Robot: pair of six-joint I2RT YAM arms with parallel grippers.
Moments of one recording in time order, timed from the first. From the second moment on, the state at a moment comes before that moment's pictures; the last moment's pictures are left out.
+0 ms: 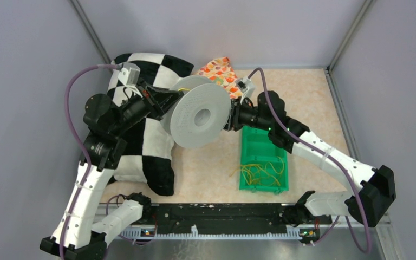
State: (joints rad) left arm -0.32 0.91 1.24 -0.18 0.57 -0.40; right arm 0.74 1.24 1.08 -0.06 -0.35 0.57
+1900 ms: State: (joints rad) left arm -0.33 0.92 1.15 -0.27 -0.17 -0.62; right arm 0.64 1.07 1.06 -0.45 0.09 0.56
